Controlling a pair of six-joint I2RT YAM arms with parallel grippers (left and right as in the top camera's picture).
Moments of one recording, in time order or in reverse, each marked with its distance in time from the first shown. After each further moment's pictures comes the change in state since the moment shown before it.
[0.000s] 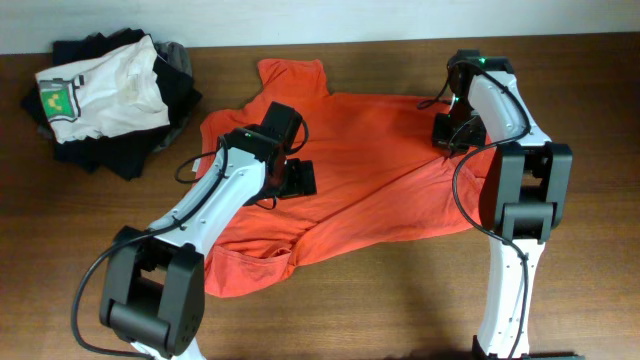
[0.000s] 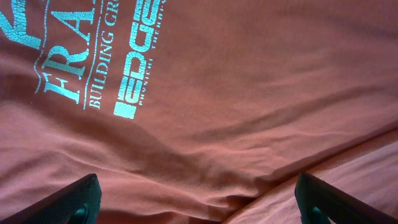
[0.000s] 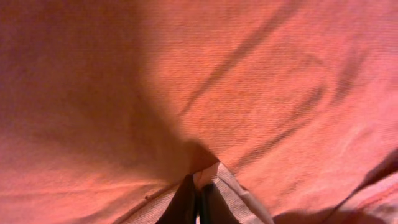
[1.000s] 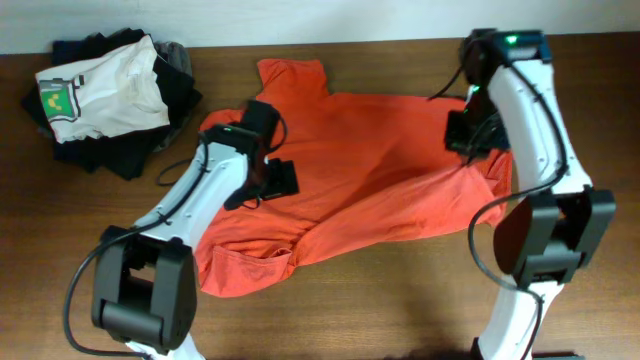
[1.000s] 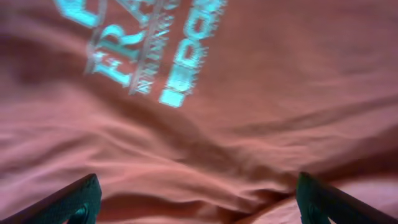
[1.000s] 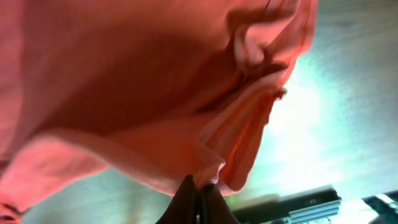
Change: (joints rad) left arm 0.094 0.000 0.000 -0.082 0.027 0.003; right arm 0.079 -0.358 -0.028 -0.404 0.014 0.074
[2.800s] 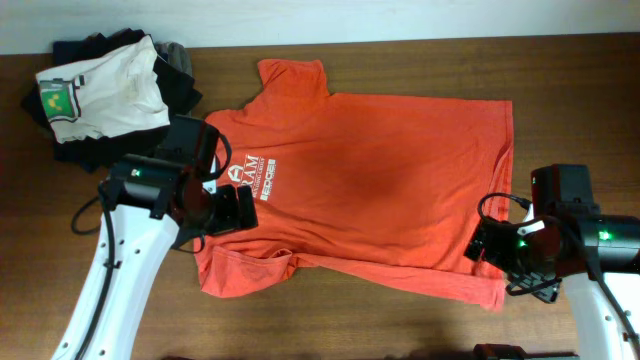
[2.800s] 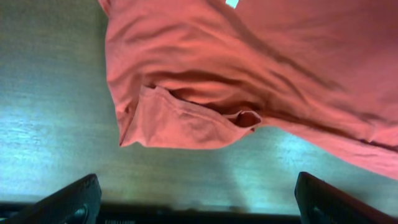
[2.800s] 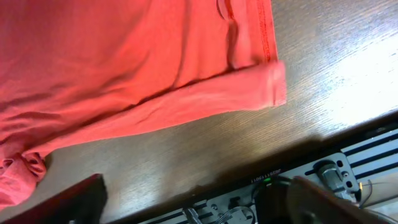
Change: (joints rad) left arm 0.097 -0.463 -0.001 -0.422 0.016 0.090; right arm -0.152 -1.000 -0.883 0.184 -0.162 0.133
